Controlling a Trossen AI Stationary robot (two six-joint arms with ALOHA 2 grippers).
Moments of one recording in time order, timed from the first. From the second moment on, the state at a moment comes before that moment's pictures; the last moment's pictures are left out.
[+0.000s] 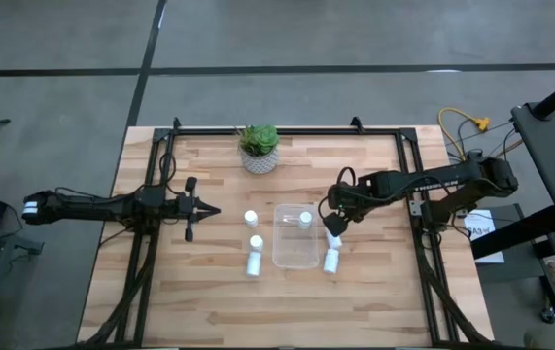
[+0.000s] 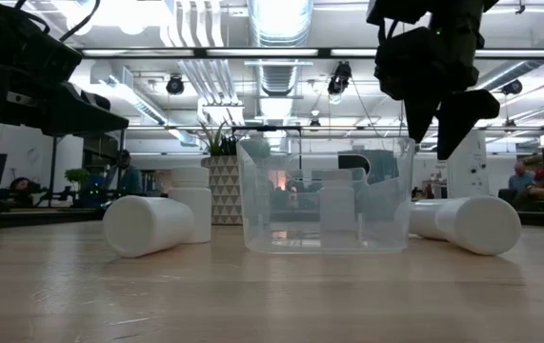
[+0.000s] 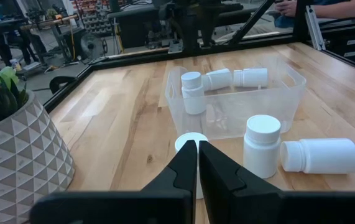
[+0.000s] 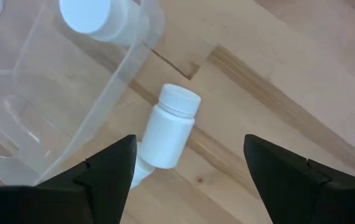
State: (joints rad) left arm 0.04 0.35 0.01 0.12 0.00 0.14; right arm 0.03 1.42 1.01 -0.89 -0.03 1.01
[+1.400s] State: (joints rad) left arm 0.04 0.35 0.01 0.12 0.00 0.13; right arm 0.03 1.59 1.35 -1.00 0.19 0.48
